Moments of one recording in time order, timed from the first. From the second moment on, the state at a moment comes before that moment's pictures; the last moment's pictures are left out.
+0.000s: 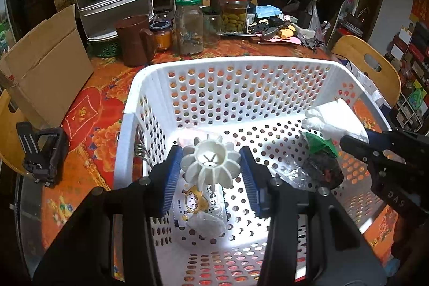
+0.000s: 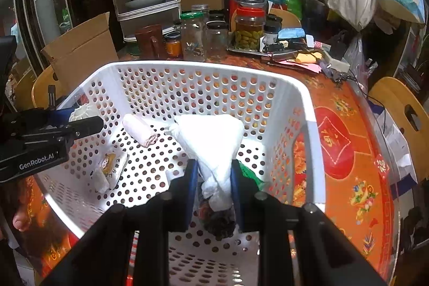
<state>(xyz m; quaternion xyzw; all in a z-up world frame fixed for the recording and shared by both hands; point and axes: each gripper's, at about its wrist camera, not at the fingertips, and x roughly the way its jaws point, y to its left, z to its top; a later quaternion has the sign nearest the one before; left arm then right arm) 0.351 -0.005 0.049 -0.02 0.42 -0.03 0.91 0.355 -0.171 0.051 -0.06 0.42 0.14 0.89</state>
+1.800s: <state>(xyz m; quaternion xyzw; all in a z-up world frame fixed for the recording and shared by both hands) -0.048 -0.030 0.144 -0.01 0.26 -0.03 0.96 0.035 -0.212 0.137 -0.06 0.27 0.10 0.96</state>
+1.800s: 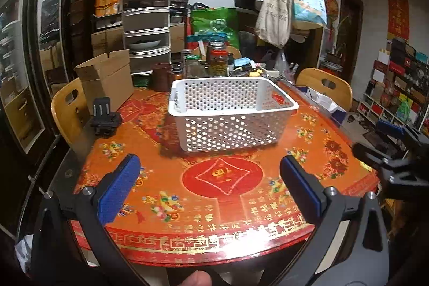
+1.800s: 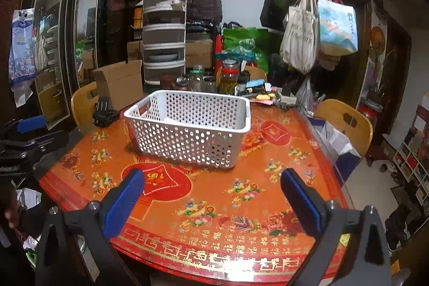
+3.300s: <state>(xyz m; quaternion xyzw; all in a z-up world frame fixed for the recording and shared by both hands) -0.028 -0.034 0.125 -0.01 0.28 -0.03 0.96 0.043 -0.216 0.116 -0.02 0.30 0.11 0.95</state>
